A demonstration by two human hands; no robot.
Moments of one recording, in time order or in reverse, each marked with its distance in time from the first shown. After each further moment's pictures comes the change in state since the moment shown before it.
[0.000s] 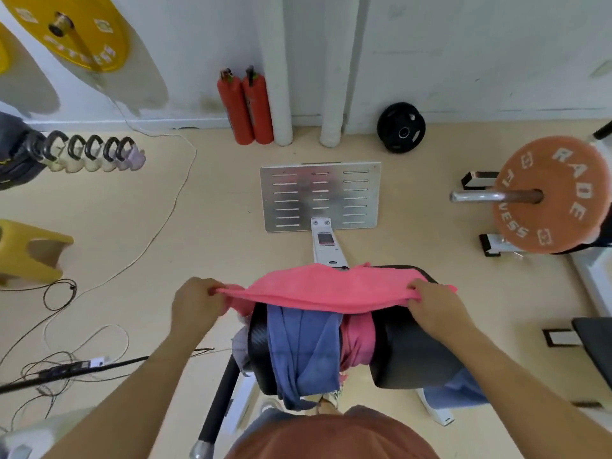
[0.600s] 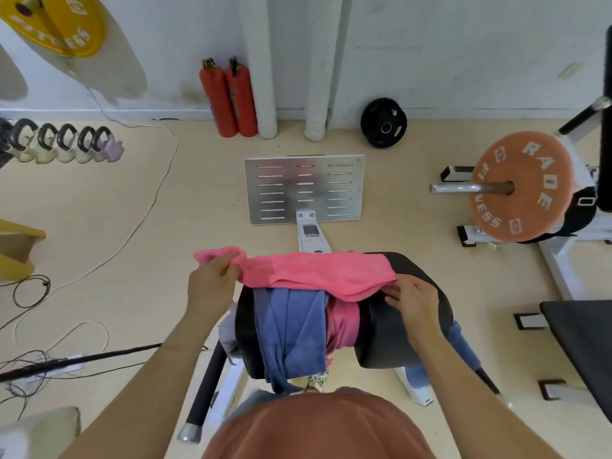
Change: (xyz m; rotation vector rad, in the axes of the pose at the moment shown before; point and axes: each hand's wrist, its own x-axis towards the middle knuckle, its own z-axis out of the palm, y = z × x) left_hand -0.021 0.036 0.019 -0.073 -0.044 0.103; right_hand -0.046 -0.042 0.009 1.156 0.237 0.440
